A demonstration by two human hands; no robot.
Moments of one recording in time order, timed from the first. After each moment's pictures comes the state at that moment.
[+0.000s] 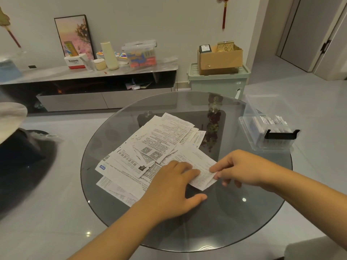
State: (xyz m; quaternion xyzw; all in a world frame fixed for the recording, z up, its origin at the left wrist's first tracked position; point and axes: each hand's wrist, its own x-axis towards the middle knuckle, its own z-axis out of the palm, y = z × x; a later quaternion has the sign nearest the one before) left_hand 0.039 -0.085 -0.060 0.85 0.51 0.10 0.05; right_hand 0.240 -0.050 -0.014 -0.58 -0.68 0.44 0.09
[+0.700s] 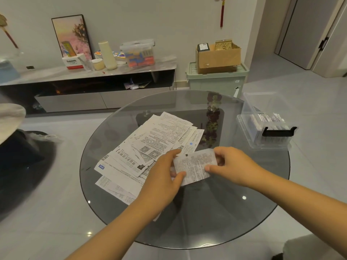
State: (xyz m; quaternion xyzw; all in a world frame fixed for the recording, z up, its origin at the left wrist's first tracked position) left_hand 0.039 -0.089 -0.052 0.69 0.60 0.31 0.25; right_hand 0.231 -0.049 -0.030 -0.58 -0.74 0.30 0.16
